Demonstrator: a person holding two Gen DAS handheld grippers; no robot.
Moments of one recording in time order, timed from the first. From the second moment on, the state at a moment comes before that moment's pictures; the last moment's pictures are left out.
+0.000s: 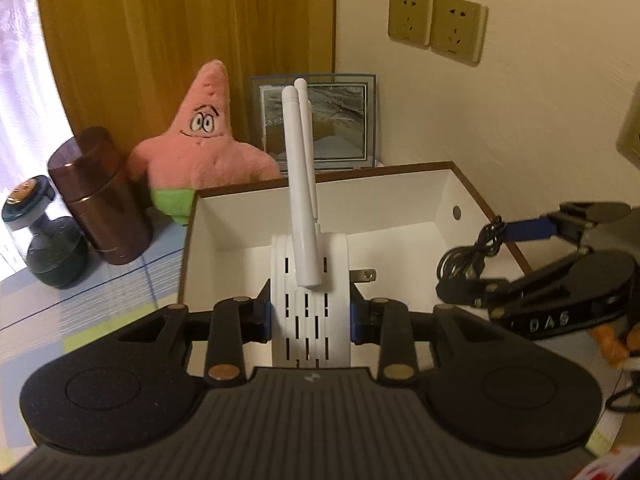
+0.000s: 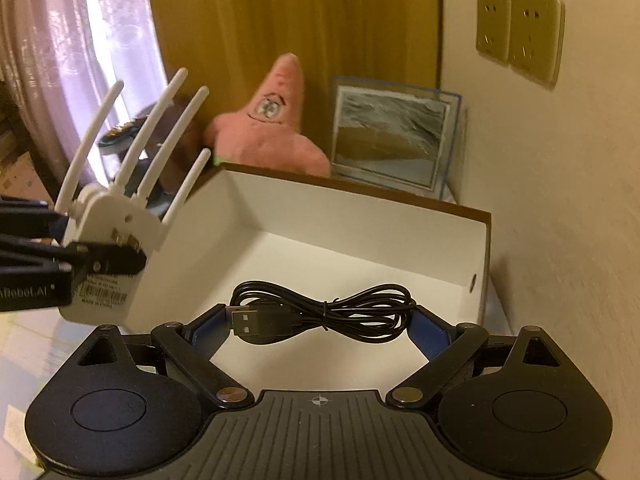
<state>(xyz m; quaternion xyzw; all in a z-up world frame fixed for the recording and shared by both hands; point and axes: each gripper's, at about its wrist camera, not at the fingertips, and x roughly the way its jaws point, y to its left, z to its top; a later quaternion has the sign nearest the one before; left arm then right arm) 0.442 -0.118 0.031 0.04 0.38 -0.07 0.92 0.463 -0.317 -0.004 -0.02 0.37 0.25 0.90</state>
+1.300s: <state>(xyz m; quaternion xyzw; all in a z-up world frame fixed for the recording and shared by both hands) 0.509 -0.135 -0.053 0.04 0.49 -0.05 0.87 0.512 -0.311 -0.078 -0.10 0.45 0.29 0.84</state>
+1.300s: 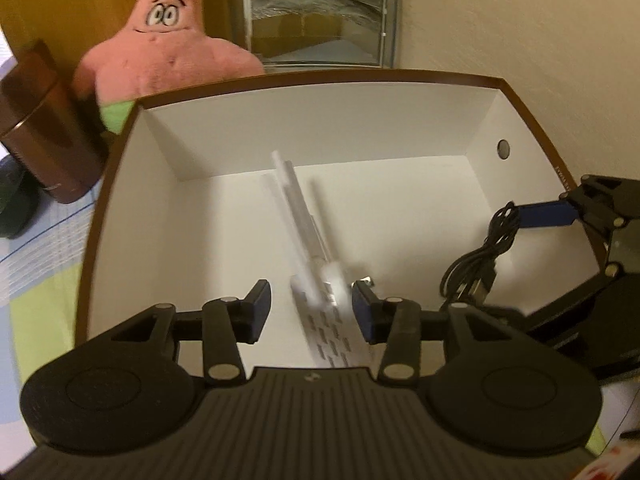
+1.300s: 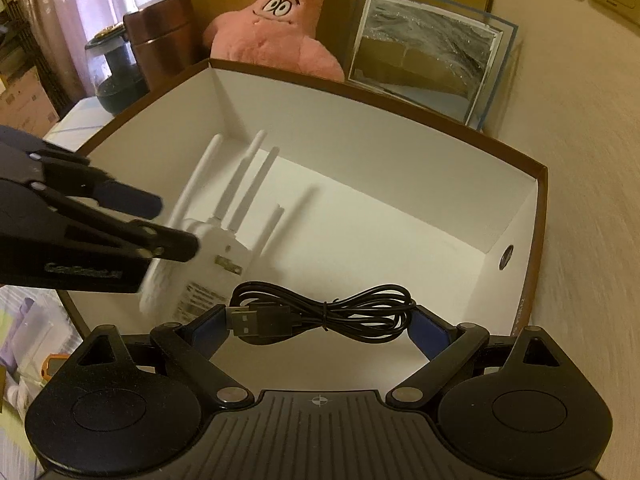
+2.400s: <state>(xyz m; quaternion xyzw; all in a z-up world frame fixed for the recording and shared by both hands) 0.410 -0.106 0.012 -0.01 0.42 -0.06 0.90 0.434 -0.327 -0.024 -0.02 0.39 0.28 0.88</state>
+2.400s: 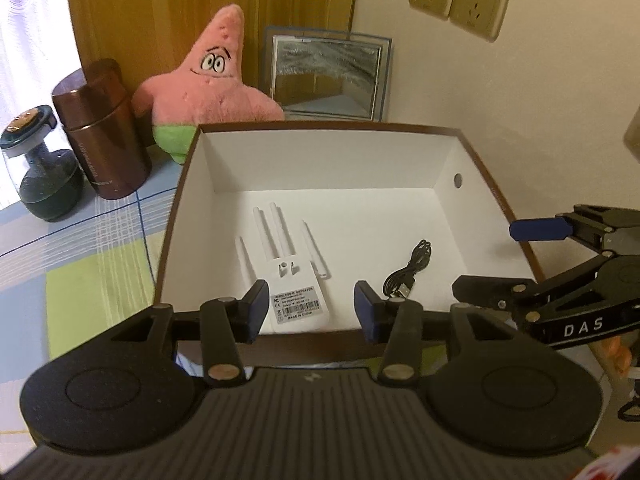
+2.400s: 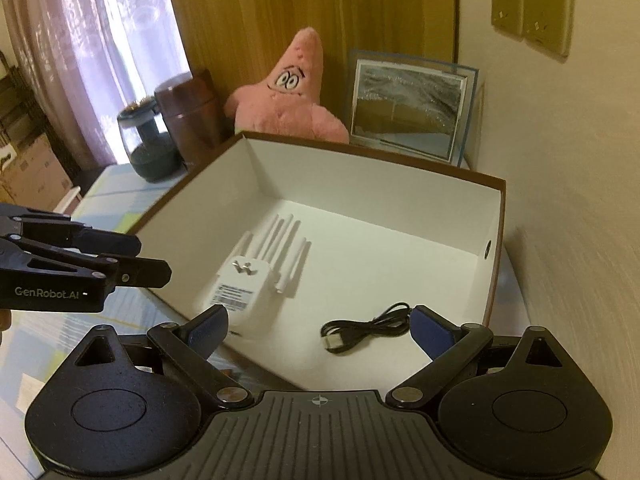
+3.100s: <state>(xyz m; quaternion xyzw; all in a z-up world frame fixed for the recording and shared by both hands) 0.291 -0.044 0.044 -0.01 0.38 -0.06 0.92 0.327 -0.314 0.001 0.06 0.37 0.28 0.89</state>
